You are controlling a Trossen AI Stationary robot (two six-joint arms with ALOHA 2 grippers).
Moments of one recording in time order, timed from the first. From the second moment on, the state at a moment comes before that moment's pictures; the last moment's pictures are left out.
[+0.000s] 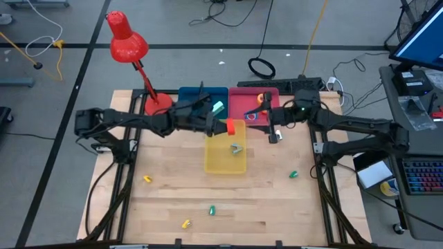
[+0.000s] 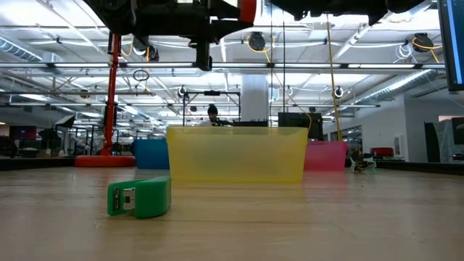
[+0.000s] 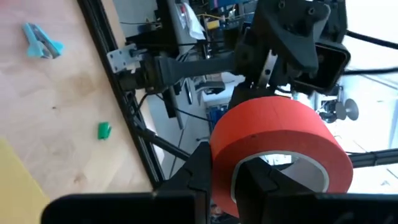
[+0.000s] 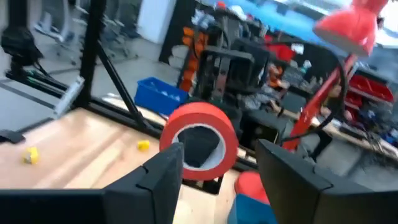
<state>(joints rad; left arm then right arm) 0.21 1.52 0.91 0.61 0.33 -1.34 -0.32 1.09 0.81 0.29 -0.45 -0.36</state>
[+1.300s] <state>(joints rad) 0.26 1.52 0.91 0.47 0.49 -1.24 -0.22 1.40 0.94 0.40 -0.30 -0.40</state>
